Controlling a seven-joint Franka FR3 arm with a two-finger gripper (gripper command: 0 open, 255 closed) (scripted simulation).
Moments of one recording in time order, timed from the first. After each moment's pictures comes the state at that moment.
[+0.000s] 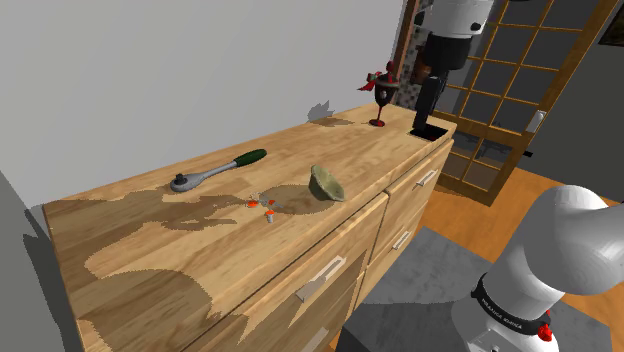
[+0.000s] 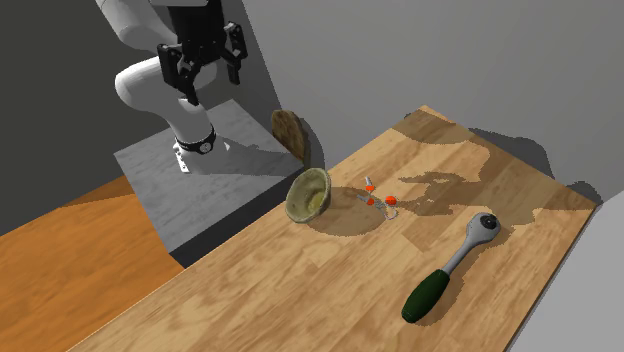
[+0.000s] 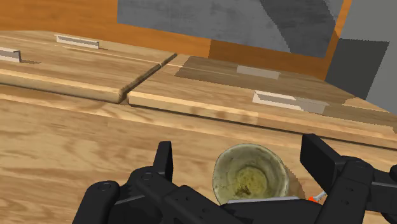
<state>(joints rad) 0.00 -0.81 0.06 -2.34 -0.04 1.54 -0.16</state>
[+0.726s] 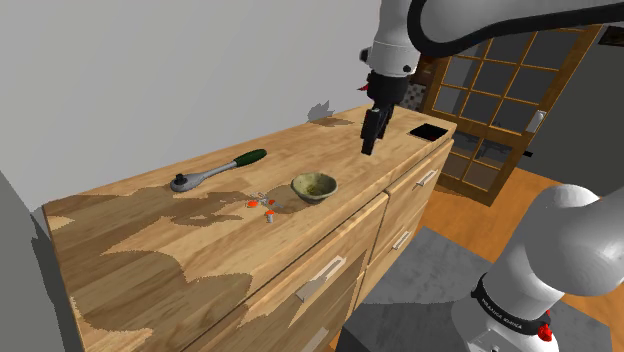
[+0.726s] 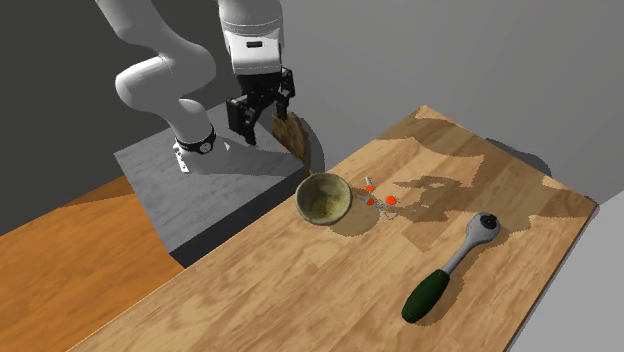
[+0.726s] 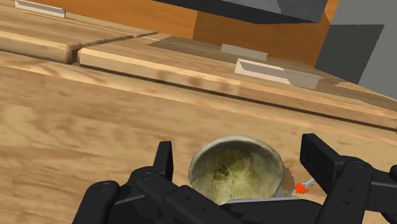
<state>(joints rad) 0.04 -0.59 0.12 -2.38 0.02 1.82 -0.11</state>
